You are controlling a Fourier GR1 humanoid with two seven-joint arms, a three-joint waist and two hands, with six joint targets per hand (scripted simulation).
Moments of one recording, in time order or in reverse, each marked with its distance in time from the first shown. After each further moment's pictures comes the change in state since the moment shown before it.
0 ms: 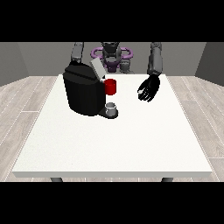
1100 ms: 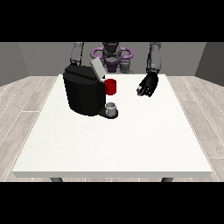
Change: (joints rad) left arm -0.109 -0.044 -0.050 0.183 -0.194 -0.064 -0.043; right arm -0.009 -0.011 -0.049 0.193 -0.022 -0.005 -0.054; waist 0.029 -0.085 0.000
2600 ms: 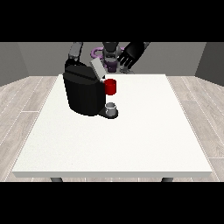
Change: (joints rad) left arm -0.395 -0.015 0.191 -0.047 0.134 -0.378 0.171; right arm -0.047 0.002 0.028 0.062 0.024 0.003 -0.022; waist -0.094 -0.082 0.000
